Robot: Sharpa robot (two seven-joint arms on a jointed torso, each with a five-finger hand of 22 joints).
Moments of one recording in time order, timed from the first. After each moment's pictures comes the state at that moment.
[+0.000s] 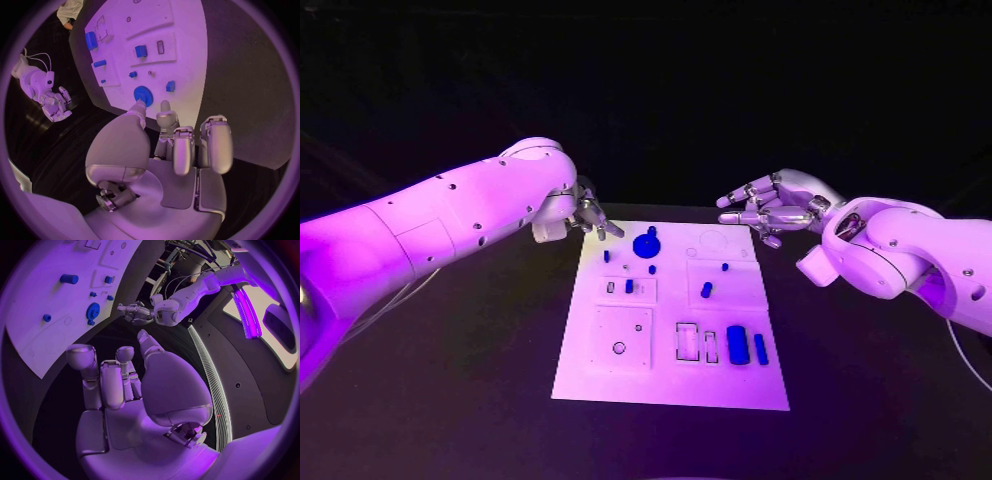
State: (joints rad) left arm 1.41 -0.48 0.02 1.03 -1.05 0.31 -0.66; left_hand 1.11 -0.05 0.05 0.26 0.09 0.90 0.06 0.52 0.63 1.26 -0.01 1.05 0.97 1.47 -0.08 1.57 1.31 0.03 1.47 0.02 1.43 1.31; right arm 1.31 -0.93 -0.03 1.55 -0.67 -0.21 0.11; right_hand 1.28 -0.02 0.05 0.04 0.20 0.92 0.16 0.12 0.10 1.14 0.07 0.94 1.01 1.47 -0.01 1.34 1.28 0.13 1.25 0.10 1.13 0.82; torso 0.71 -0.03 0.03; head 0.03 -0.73
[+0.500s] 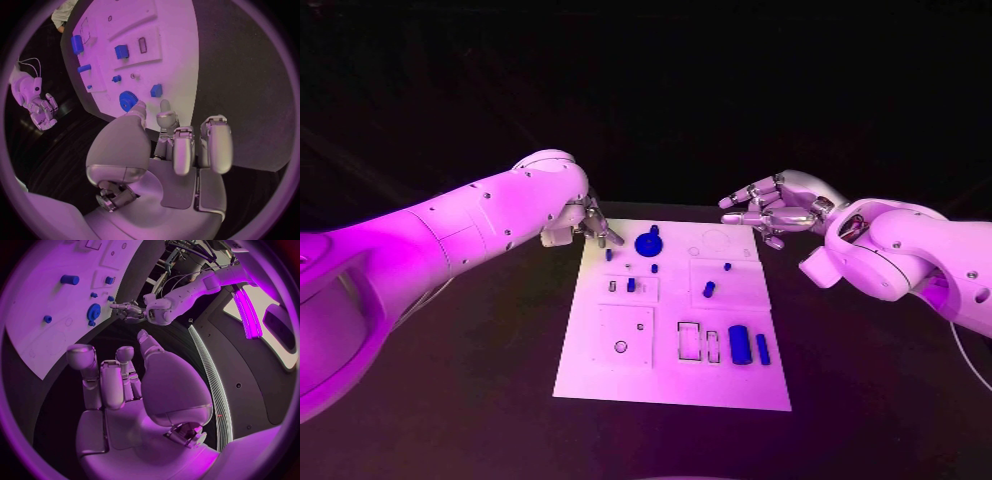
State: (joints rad) left arm 1.38 -0.39 -0.01 0.86 -1.11 0.35 -0.61; left_hand 1.12 -0.04 0.04 0.27 0.09 0.94 0.06 0.52 0.61 1.26 -0.01 1.05 0.97 1.47 -0.08 1.57 1.31 0.03 1.46 0.03 1.43 1.31; right arm 1.31 -0.93 -0.03 1.55 -0.67 -0.21 0.11; right_hand 1.28 -0.02 0.05 0.04 0.20 0.92 0.16 0.12 0.10 1.14 0.07 0.94 1.01 1.47 -0.01 1.34 1.28 0.13 1.25 0.10 1.13 0.82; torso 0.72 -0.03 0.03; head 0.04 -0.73
